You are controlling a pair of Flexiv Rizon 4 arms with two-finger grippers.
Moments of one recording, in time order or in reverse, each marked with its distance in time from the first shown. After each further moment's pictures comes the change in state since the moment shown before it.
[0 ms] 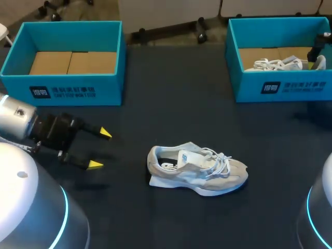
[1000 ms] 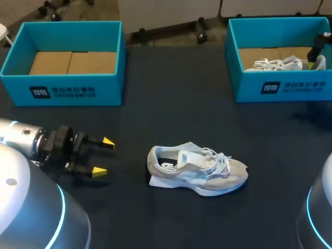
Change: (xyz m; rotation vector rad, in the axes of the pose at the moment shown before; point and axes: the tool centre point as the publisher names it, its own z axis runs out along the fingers) left arm -0.002 0.034 0.030 0.282 0.016 -0.113; right arm 0.000 0.000 0.000 0.000 0.000 0.000
